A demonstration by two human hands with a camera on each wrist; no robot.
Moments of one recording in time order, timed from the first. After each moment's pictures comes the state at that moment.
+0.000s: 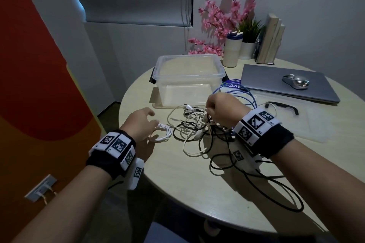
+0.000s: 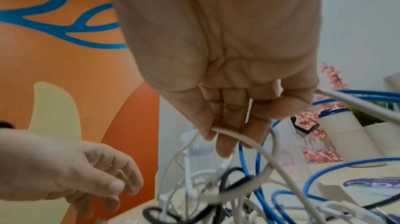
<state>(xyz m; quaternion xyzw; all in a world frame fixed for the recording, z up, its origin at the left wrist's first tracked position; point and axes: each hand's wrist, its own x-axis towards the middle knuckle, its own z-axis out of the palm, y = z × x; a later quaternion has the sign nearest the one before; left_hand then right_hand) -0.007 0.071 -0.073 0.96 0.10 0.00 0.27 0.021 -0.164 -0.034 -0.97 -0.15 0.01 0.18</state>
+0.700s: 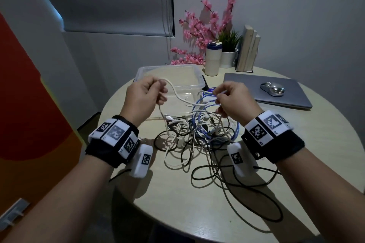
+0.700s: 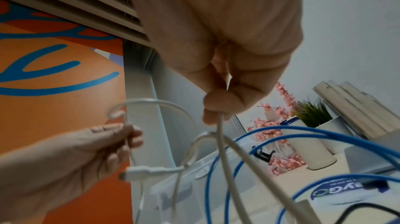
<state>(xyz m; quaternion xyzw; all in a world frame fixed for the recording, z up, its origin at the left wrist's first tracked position) 0.031 0.005 -0.012 0.78 -0.09 0.19 0.59 0.027 -0.219 -0.009 -0.86 0.00 -0.08 0.51</state>
